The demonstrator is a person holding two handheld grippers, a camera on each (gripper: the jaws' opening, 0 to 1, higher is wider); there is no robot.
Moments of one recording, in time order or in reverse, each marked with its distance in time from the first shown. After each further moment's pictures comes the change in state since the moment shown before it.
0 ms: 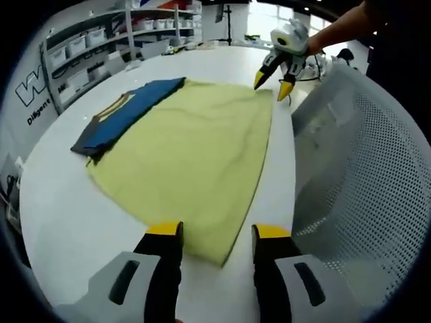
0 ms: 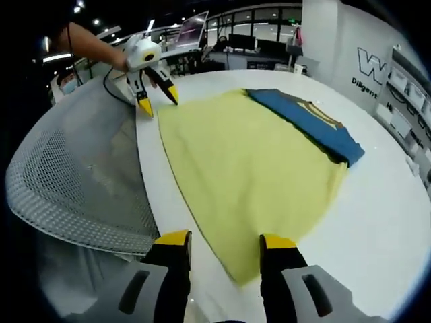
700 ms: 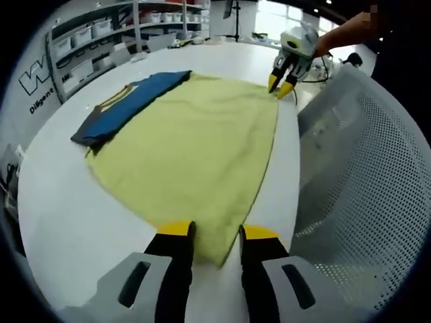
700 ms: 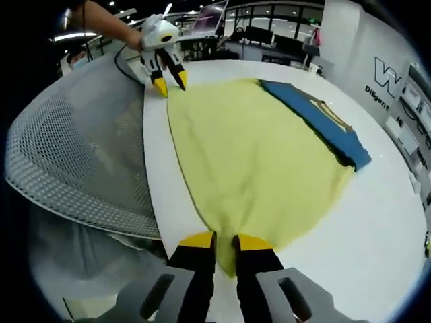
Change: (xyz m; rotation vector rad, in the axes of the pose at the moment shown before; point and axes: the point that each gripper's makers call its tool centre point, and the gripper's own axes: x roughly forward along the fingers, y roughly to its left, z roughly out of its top) left arm 0.005 0.001 -0.002 -0.055 0.014 0.009; right arm 0.005 -0.005 -0.012 -0.120 0.066 0.004
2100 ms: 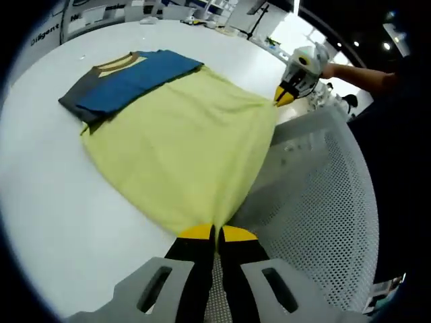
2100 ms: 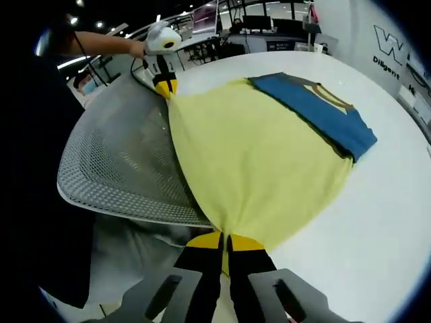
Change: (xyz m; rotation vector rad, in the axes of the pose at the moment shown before) left arm -0.042 -0.044 0.013 -0.310 0.087 -0.231; right arm -0.053 0.027 0.010 0.132 0.036 0.182
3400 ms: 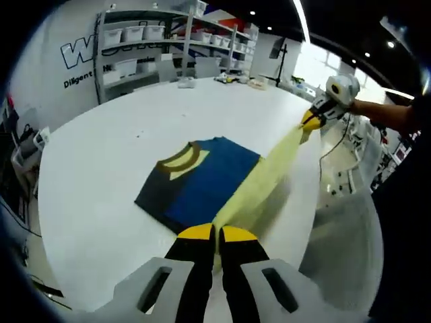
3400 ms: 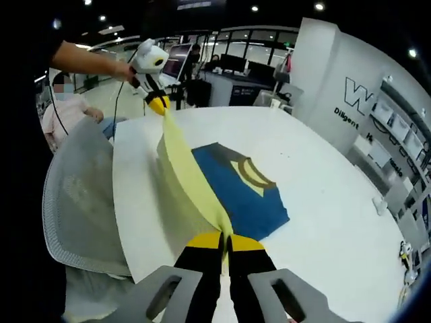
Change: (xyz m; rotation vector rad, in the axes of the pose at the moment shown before) left arm -0.088 0.090 0.164 0.052 -0.335 0.316; right arm -0.084 -0.112 0.131 -0.098 -0.239 -0.344
